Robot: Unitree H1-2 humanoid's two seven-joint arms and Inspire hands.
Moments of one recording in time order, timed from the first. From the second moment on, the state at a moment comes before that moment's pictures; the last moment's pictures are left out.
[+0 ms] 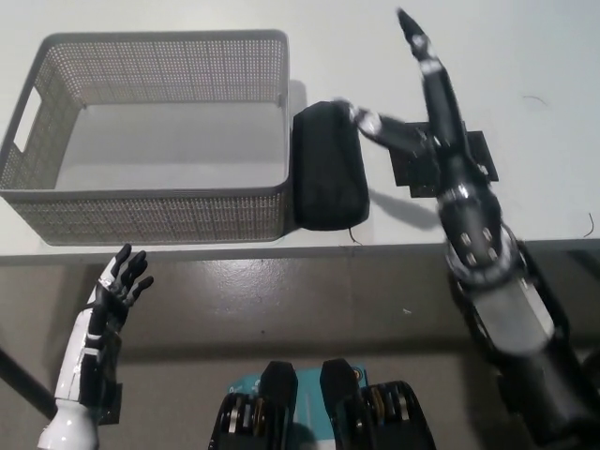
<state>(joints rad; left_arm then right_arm) 0.00 0.16 0.06 -0.06 -0.08 -0.32 -0.10 -0.71 -0.09 0.18 0.44 -0.18 -0.20 -0.25</state>
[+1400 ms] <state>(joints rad) -0.08 0.20 0.09 -0.05 -0.08 -0.31 -0.10 -0.08 -0.20 0.03 0.08 0.14 -0.30 0.02</state>
